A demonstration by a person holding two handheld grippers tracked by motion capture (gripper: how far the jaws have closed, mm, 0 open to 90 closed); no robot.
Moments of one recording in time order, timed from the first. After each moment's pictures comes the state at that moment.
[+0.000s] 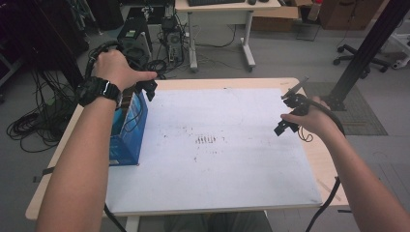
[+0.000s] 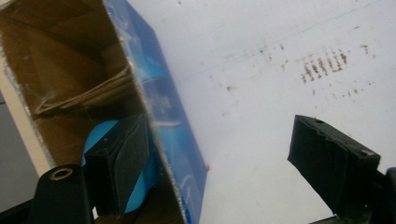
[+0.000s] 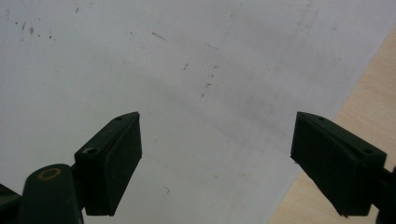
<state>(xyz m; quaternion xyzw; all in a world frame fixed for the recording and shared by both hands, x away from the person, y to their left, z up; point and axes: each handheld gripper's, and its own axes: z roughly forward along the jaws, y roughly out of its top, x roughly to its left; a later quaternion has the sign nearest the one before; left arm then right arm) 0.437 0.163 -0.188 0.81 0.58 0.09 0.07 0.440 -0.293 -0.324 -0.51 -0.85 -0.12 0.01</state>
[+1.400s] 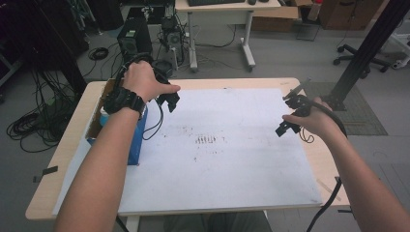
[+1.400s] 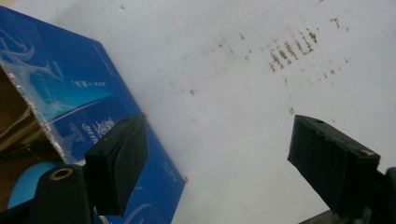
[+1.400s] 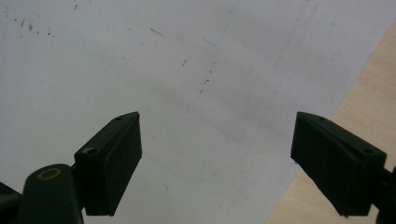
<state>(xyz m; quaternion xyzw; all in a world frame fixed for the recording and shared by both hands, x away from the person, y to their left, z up) 0.436 0.109 -0.220 0.86 0.51 0.07 0.05 0.436 -0.297 -0.325 -0.51 -0.85 -0.12 0.01</state>
